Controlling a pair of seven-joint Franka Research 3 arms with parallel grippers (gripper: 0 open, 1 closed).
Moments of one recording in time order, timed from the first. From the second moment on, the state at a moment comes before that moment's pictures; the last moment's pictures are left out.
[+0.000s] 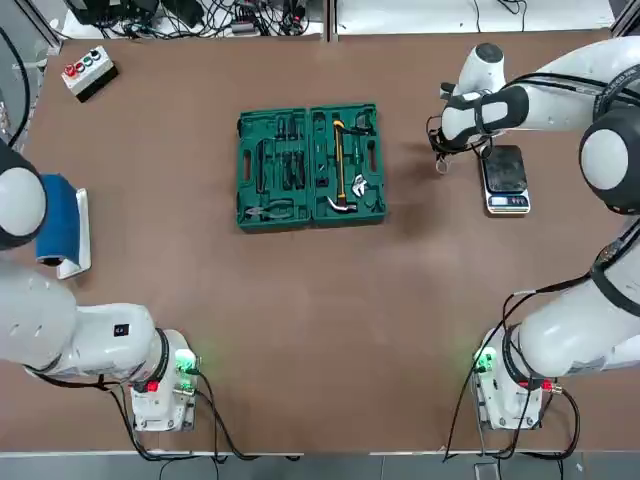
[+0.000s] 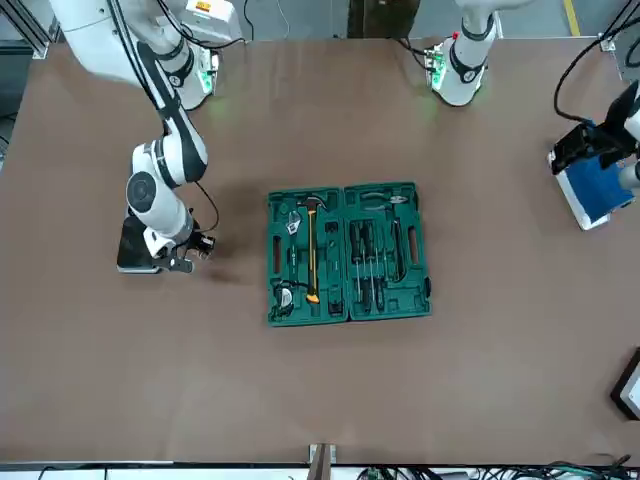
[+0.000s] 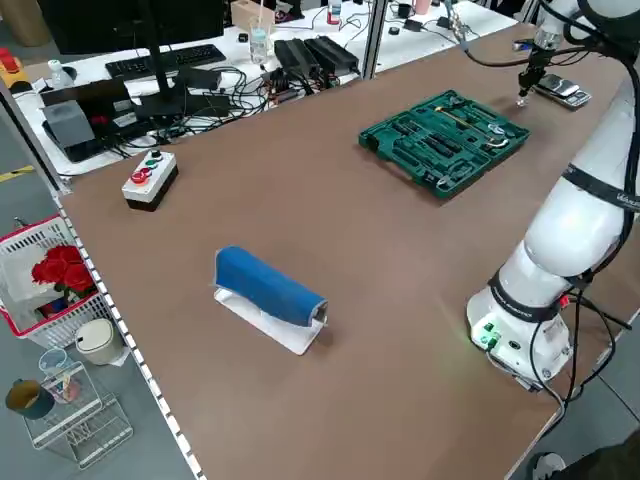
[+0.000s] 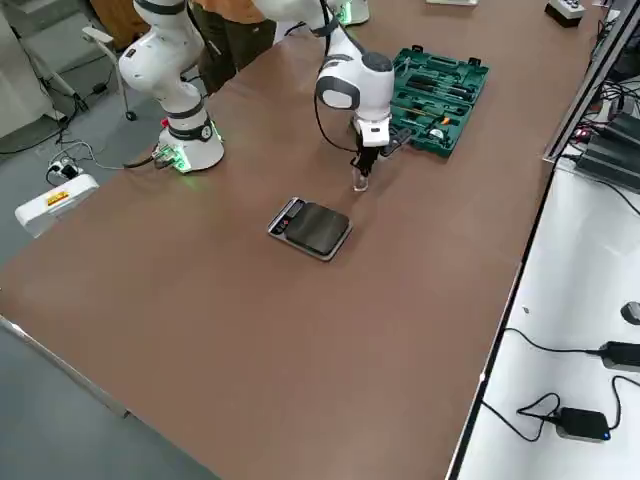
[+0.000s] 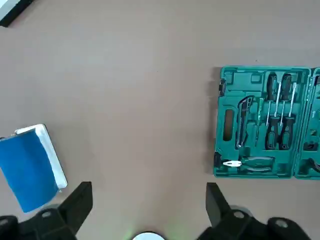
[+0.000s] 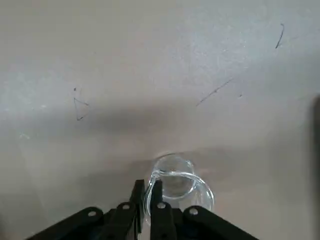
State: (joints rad) left arm 0.06 0.04 -0.14 -1.43 0.02 1.42 -0.12; right arm 0.09 0.34 0.15 -2.24 0.00 2.56 0.42
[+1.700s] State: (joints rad) left arm 0.05 0.08 -0.13 -1.43 -0.02 1.41 -0.16; right arm -0.09 0.10 0.05 -2.23 -0.06 2.26 0.05
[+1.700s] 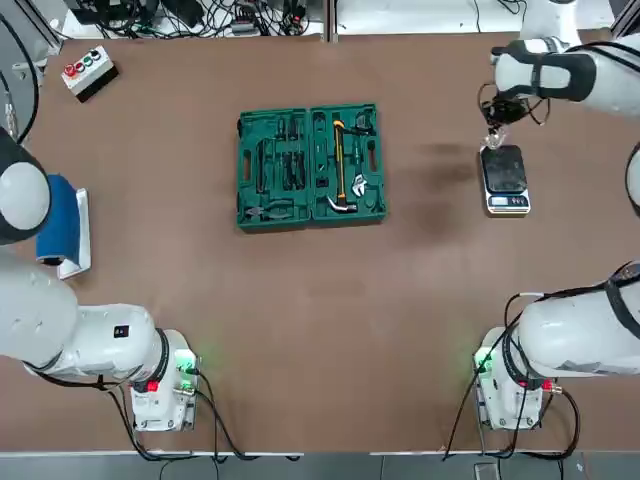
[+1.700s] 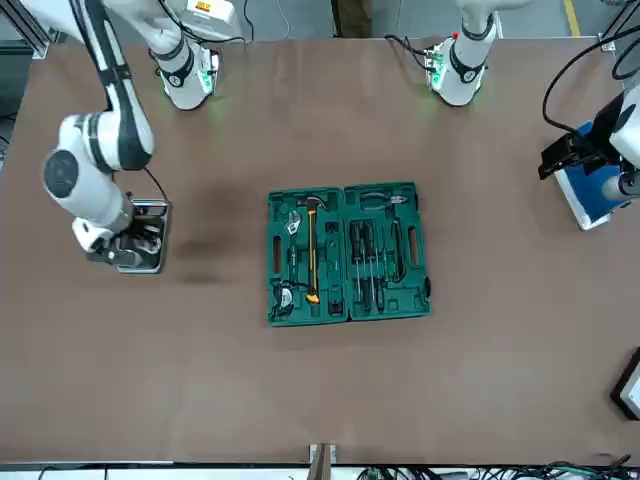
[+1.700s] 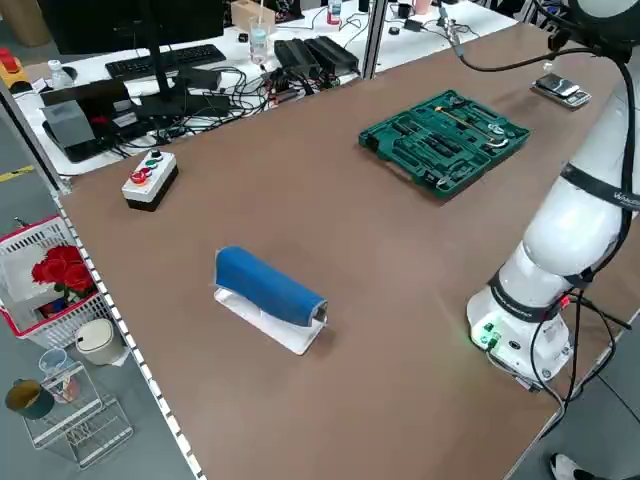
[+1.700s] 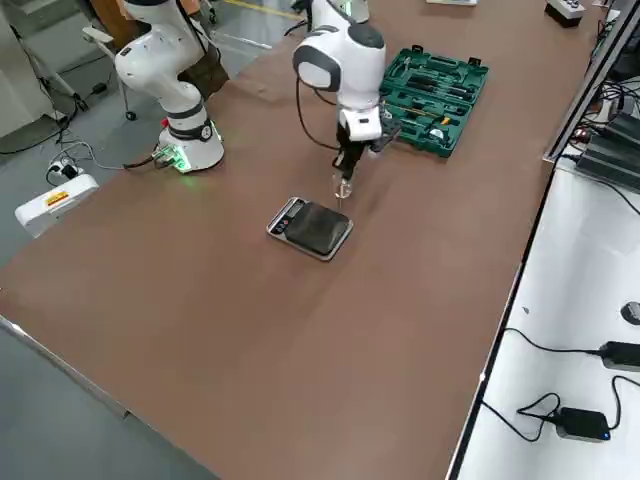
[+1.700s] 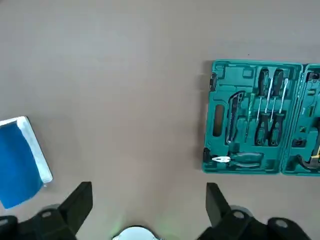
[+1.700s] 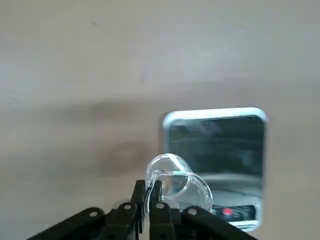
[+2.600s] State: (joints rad) left arm 0.05 0.10 -0.14 -1.43 -0.02 1.42 -0.16; right arm -0.09 0.17 -0.05 -2.38 -0.06 2.54 -0.11
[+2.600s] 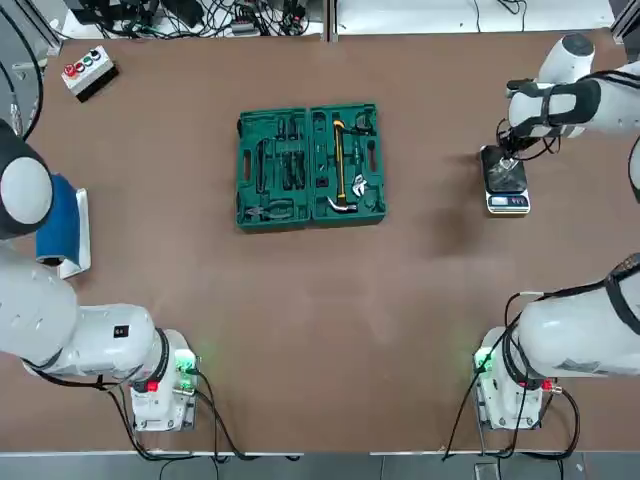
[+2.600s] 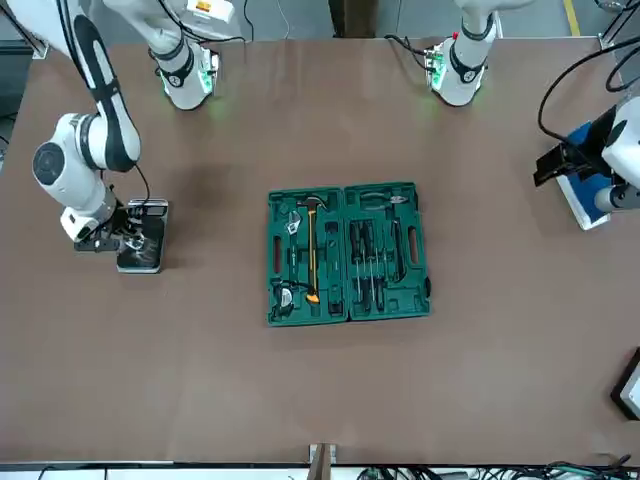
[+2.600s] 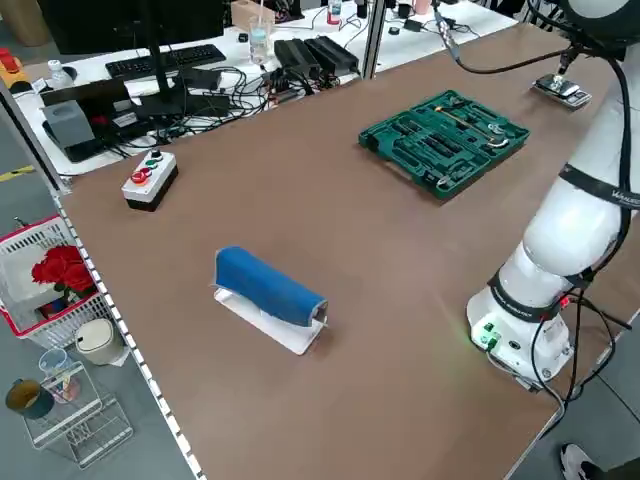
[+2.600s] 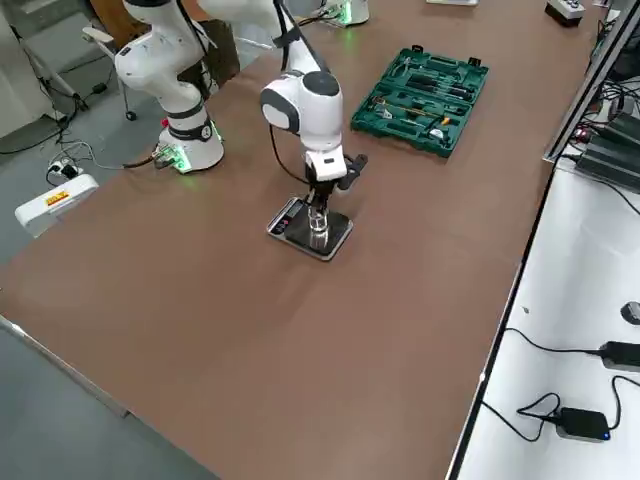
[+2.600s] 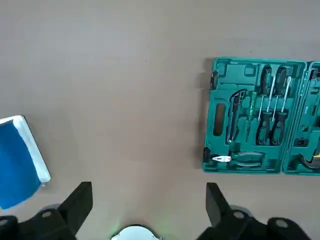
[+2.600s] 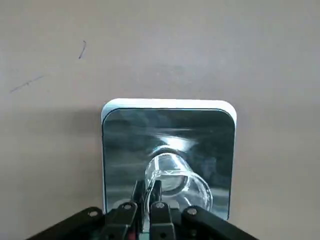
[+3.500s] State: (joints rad) left arm 0.05 0.11 -0.13 -1.43 -0.02 1.42 -0.16; right arm -0.09 0.18 -0.05 -2.37 -0.06 2.50 -0.11
